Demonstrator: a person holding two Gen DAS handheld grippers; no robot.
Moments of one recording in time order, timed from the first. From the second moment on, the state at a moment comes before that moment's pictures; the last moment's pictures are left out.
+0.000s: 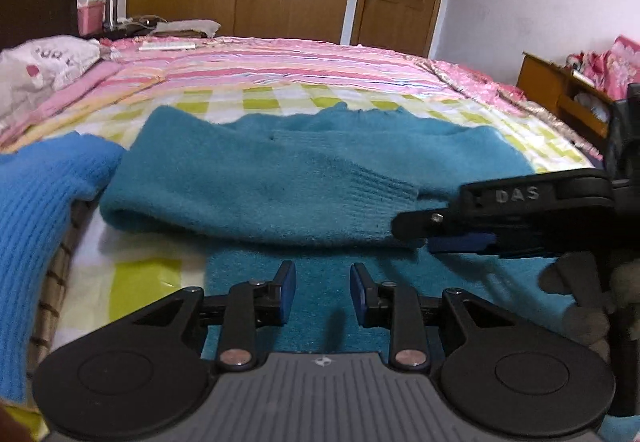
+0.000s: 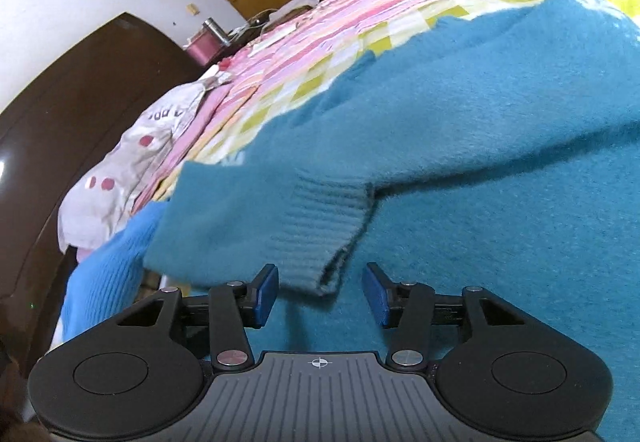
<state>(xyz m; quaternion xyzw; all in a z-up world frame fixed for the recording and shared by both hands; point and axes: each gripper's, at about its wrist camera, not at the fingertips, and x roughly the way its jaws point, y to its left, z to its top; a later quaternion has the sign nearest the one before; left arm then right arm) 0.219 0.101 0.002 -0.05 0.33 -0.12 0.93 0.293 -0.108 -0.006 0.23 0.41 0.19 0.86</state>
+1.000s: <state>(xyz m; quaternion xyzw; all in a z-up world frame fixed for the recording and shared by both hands) 0.232 0.092 0.026 -0.02 0.29 -0.11 0.95 0.354 -0.158 0.083 0.16 0.31 0.16 0.92</state>
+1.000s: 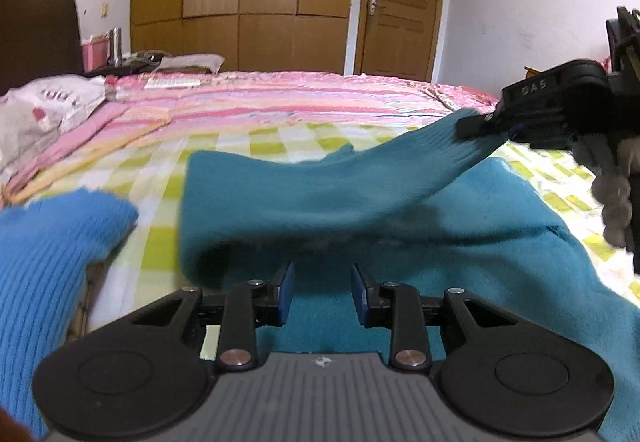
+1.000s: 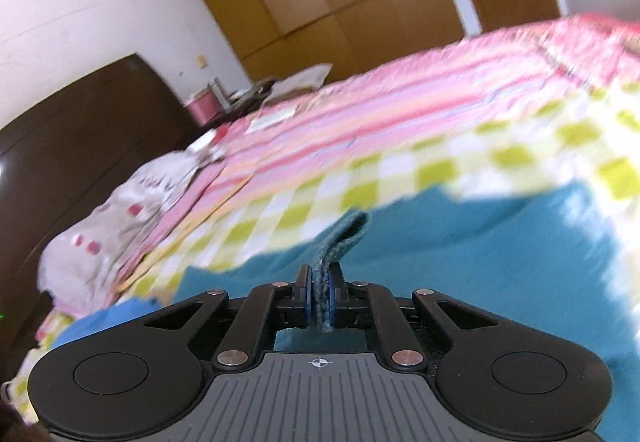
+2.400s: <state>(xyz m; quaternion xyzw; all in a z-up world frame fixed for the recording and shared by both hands) 0.332 0.050 0.003 0.02 0.36 -0.07 0.93 0.365 -0.185 0.011 0.01 0.33 0.08 0.94</state>
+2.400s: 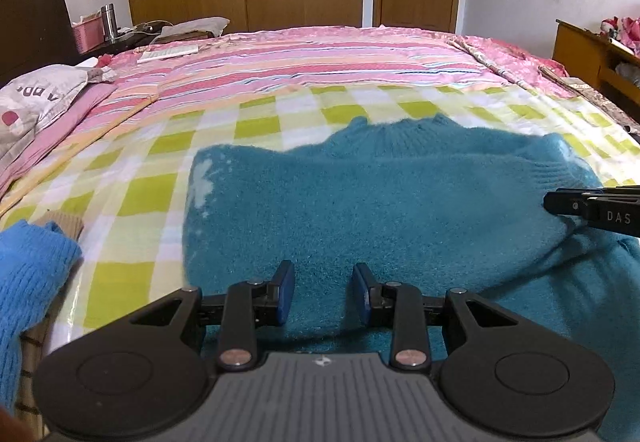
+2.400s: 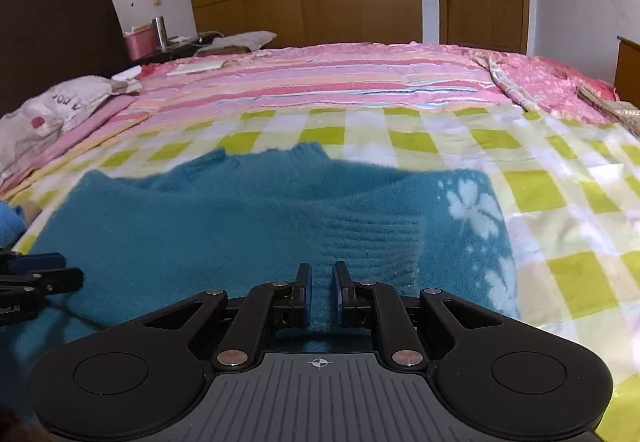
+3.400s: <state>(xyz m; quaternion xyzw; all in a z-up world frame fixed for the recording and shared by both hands) 0.333 0.045 0.004 0.04 0.37 -0.06 0.92 0.367 -0.179 0.015 -0.02 0.36 0.07 0.93</state>
